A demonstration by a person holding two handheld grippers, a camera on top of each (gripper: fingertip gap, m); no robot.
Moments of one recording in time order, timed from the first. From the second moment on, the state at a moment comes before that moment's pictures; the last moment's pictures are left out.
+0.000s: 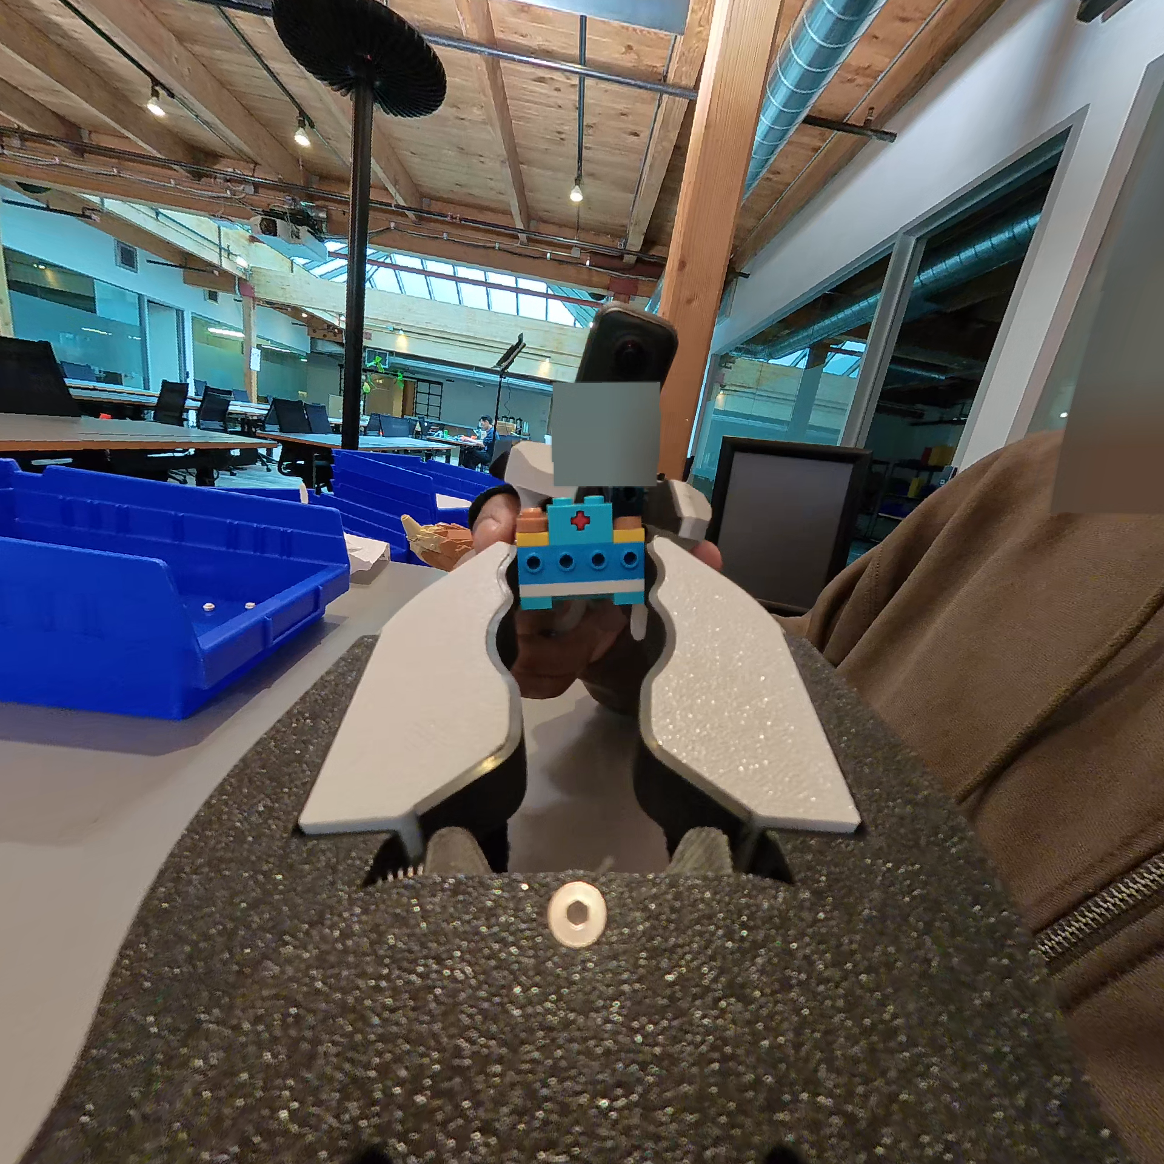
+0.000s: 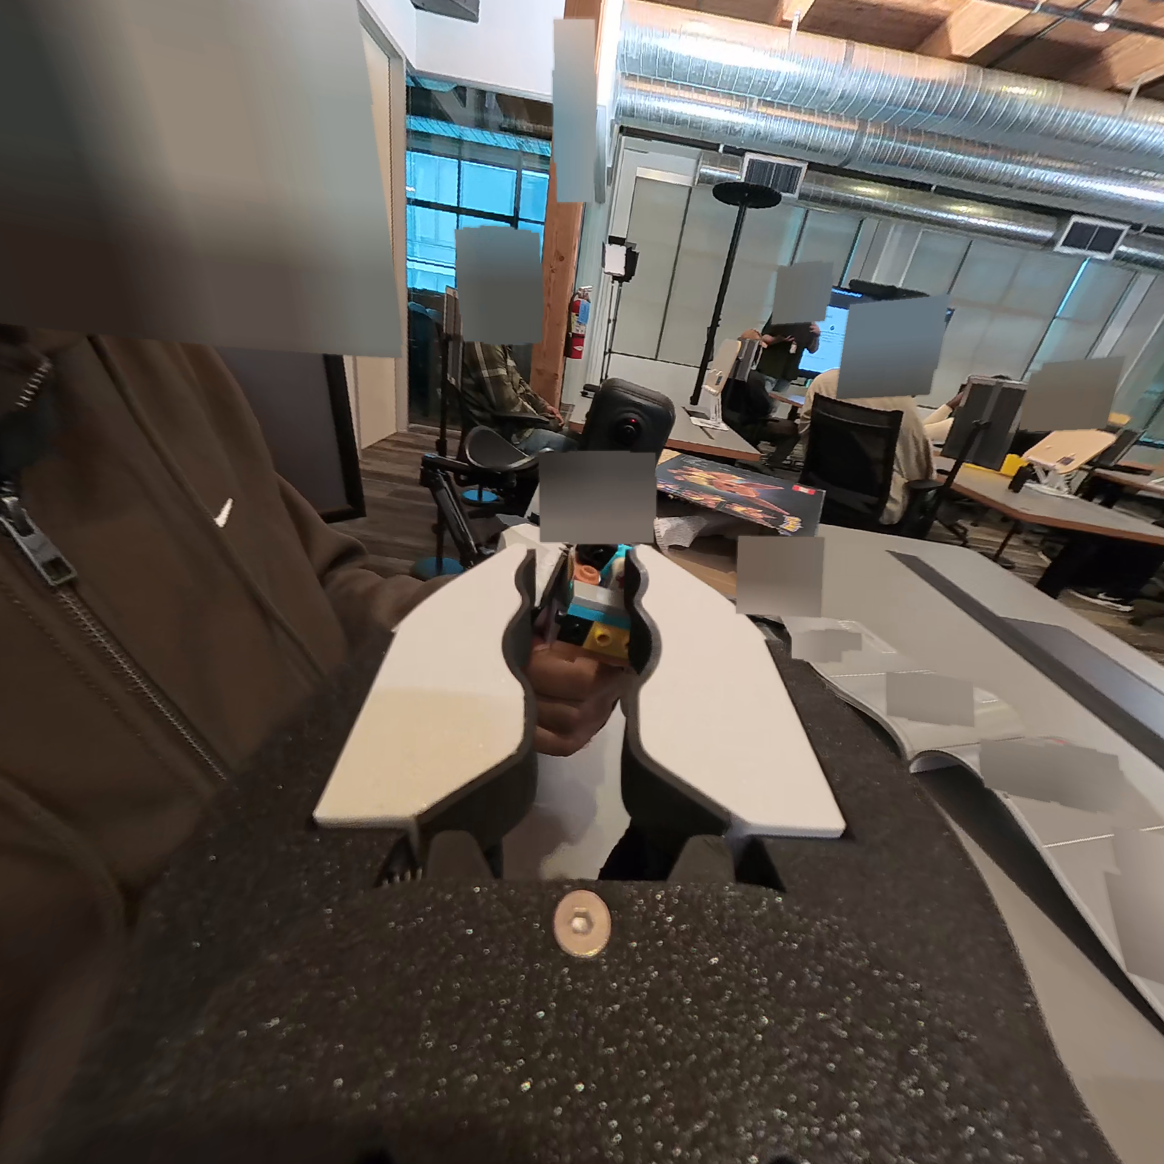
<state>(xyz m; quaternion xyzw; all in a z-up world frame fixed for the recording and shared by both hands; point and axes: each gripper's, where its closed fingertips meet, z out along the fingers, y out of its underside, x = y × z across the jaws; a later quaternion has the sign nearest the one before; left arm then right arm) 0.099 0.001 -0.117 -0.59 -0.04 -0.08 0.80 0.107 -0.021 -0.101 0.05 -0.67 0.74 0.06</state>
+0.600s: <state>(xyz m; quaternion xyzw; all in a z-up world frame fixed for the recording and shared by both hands) 0.097 0.000 -0.116 -0.58 -0.05 -0.08 0.81 0.106 -0.019 -0.105 0.10 -0.69 0.71 0.14</state>
